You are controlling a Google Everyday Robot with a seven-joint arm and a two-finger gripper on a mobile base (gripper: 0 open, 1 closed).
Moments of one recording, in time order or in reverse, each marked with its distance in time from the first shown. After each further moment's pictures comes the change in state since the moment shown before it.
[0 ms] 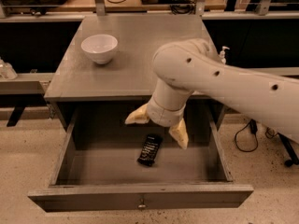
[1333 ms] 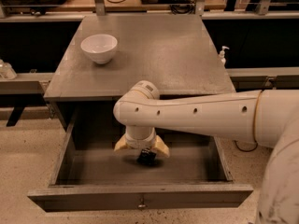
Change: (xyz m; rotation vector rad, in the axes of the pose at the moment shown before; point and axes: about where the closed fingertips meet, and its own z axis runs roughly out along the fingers) arm 0.008 -0.024 0.144 -0.192 0.092 -0.286
